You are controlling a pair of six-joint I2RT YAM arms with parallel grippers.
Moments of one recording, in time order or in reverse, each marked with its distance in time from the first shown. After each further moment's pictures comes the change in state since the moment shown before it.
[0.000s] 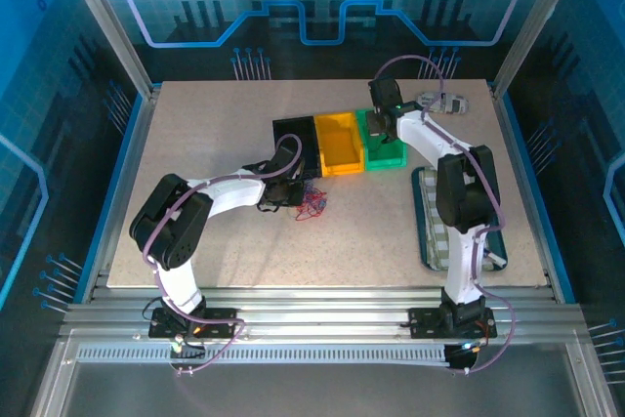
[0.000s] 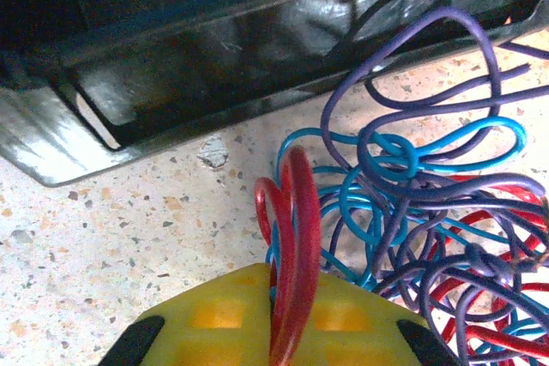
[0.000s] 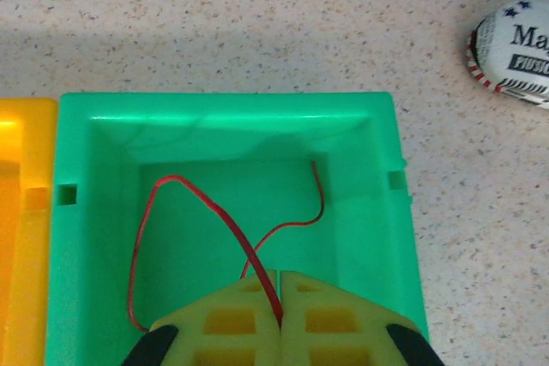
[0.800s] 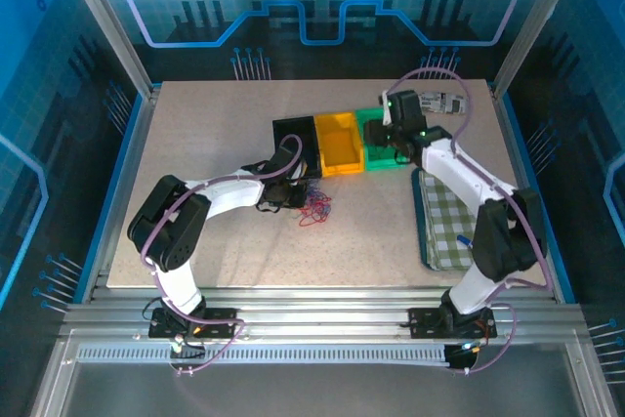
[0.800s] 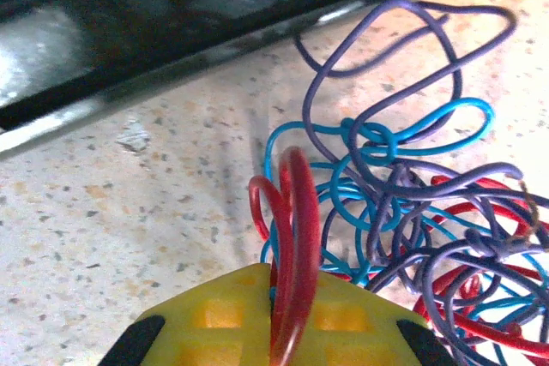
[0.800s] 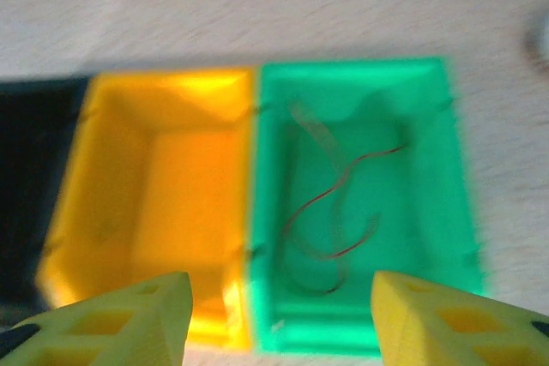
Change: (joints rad) left arm 0.000 -0.020 -0.011 0.012 0.120 0.046; right arm 0.053 -0.459 -0.452 0.183 -0.286 0.083
